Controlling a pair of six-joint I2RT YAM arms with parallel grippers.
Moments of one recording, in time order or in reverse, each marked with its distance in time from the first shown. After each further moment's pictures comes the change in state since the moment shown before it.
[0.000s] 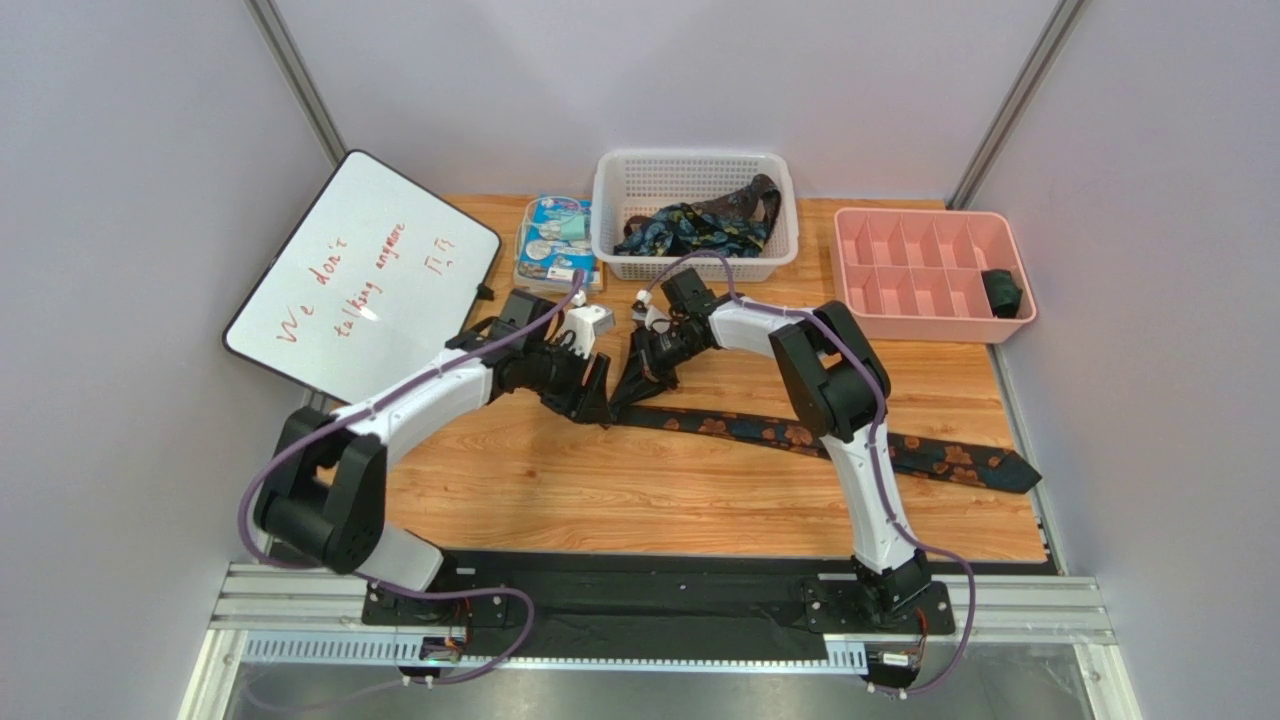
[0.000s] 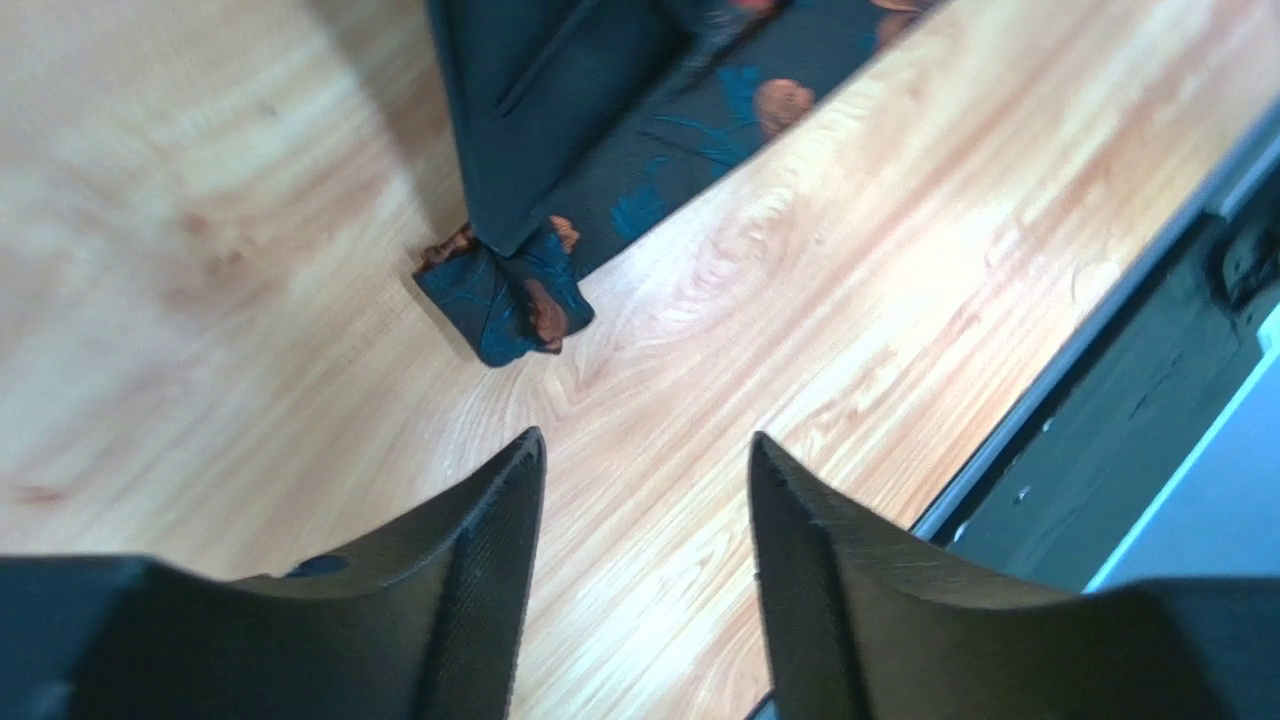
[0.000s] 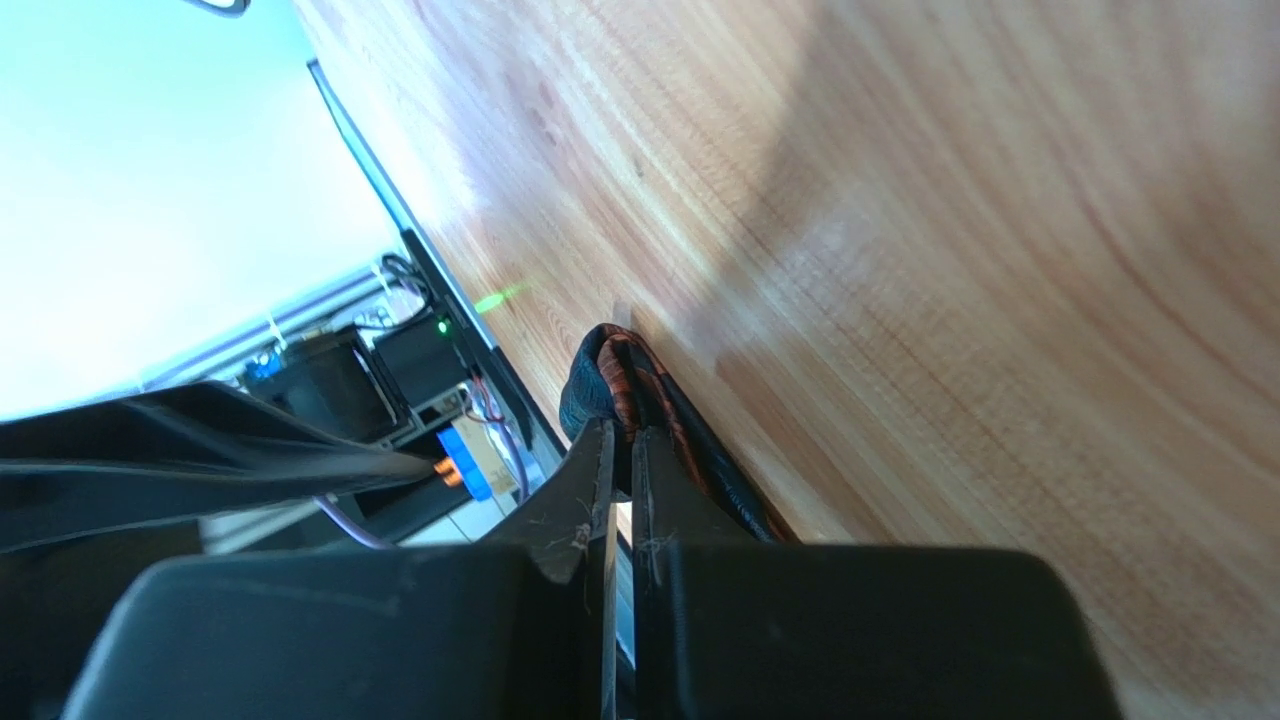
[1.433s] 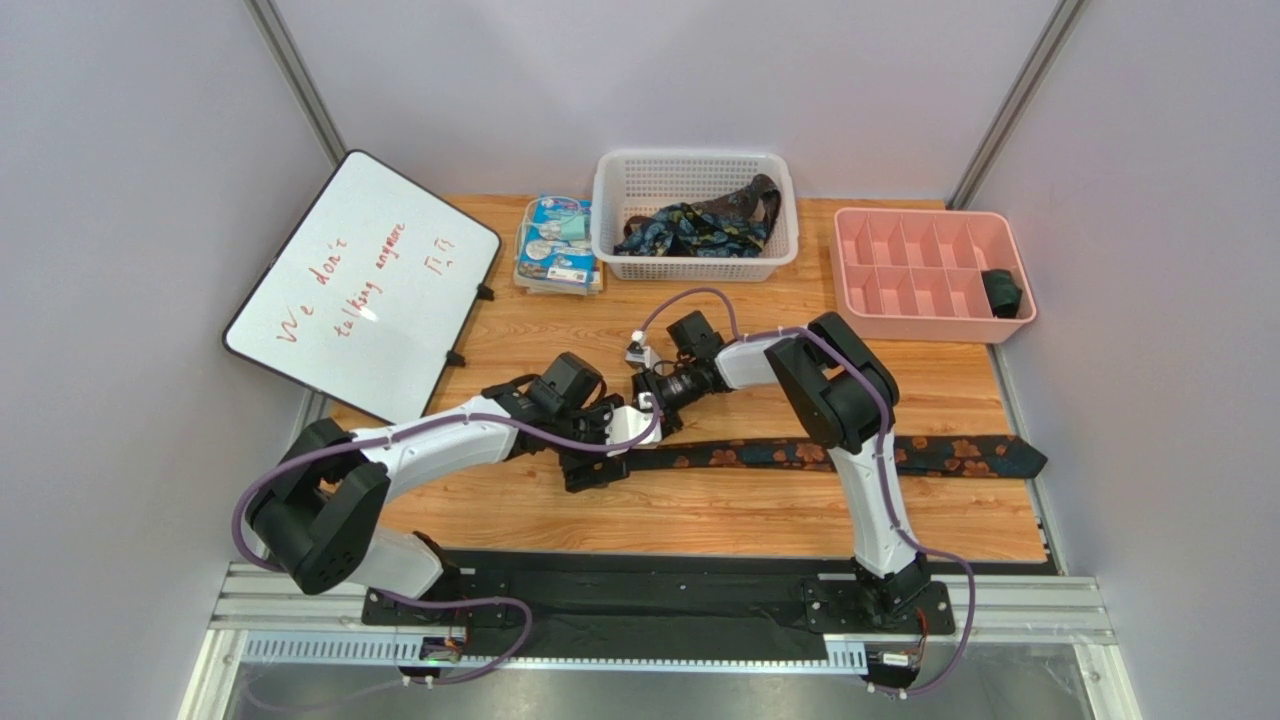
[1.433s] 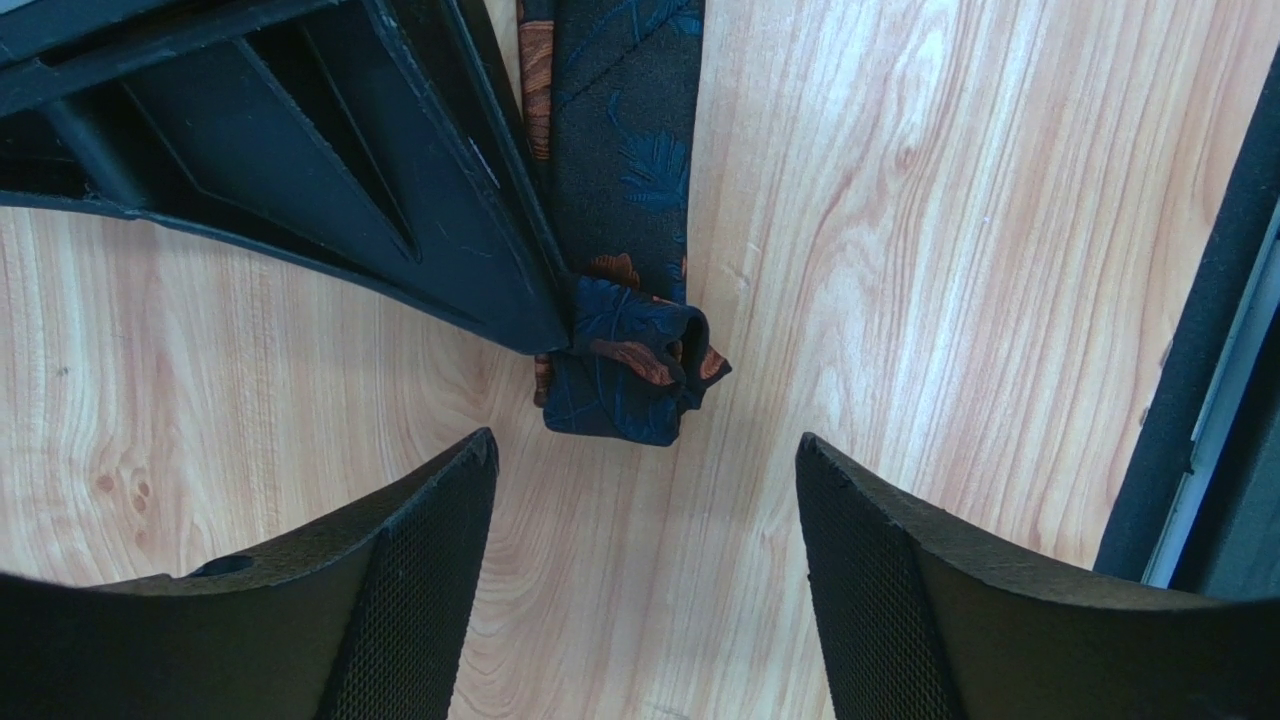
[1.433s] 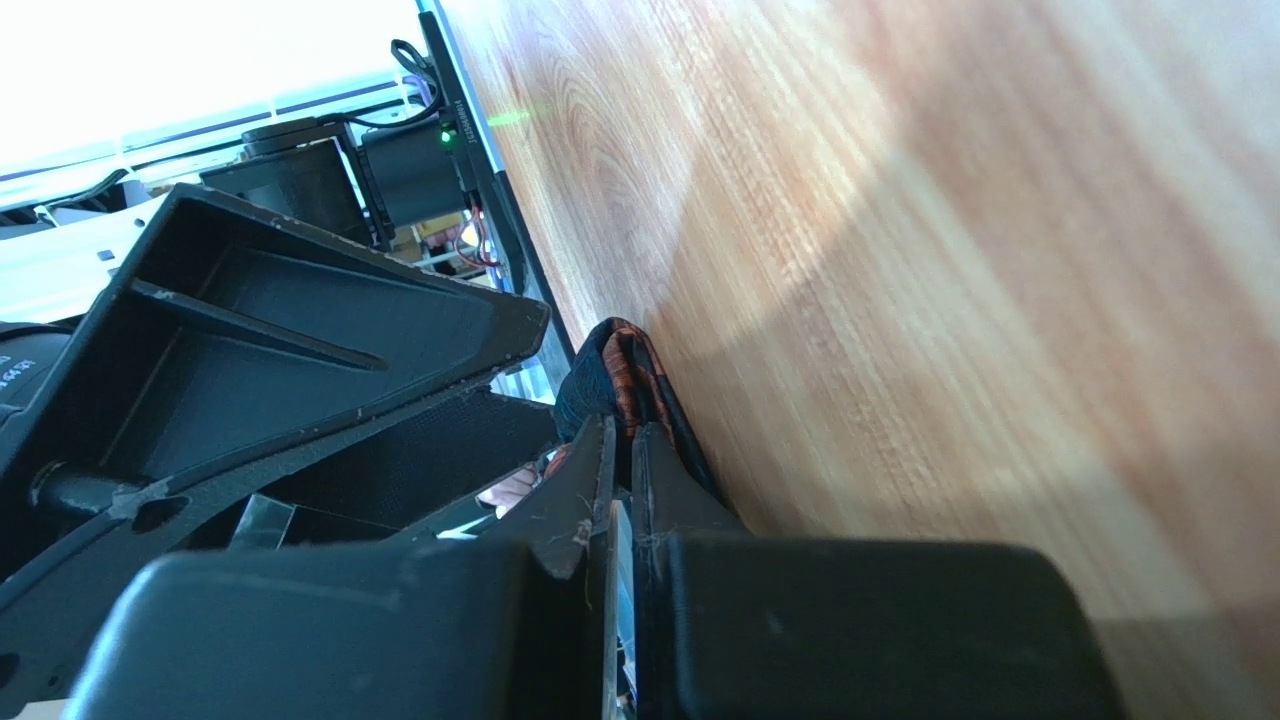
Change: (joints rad) left arm -0.270 -0.089 -0.194 0.045 -0.143 0.699; right arm 0.047 -0.082 -0.326 0.281 -0.222 -0.081
